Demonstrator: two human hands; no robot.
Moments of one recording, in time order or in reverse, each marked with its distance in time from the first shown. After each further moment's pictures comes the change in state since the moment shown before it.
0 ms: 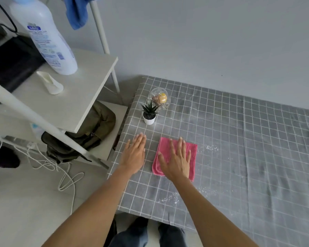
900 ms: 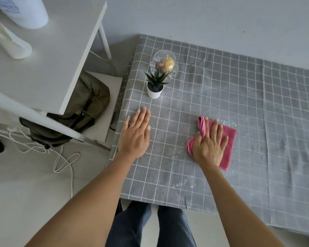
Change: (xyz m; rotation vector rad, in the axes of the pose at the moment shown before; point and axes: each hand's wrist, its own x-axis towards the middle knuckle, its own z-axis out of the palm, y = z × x) left_hand 0.010 -0.027 0.030 -0.108 0.163 0.047; right_hand 0.003 0.050 0.019 -0.013 0.174 0.330
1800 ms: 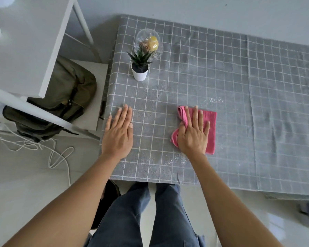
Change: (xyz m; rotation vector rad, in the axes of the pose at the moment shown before) left_hand -0.056 -0.007 0.002 0.028 -0.015 -0.021; right_hand -0.042 0.001 0.006 -0.018 -0.029 -0.100
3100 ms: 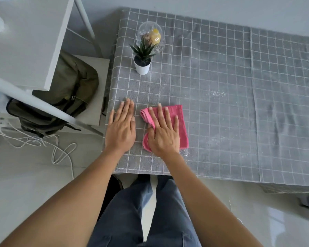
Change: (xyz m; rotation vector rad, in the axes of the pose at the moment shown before) left_hand -0.001 -0.001 0.000 -0.025 0.027 0.019; right_hand -0.036 -0.077 0.026 0.037 -0.042 -0.282
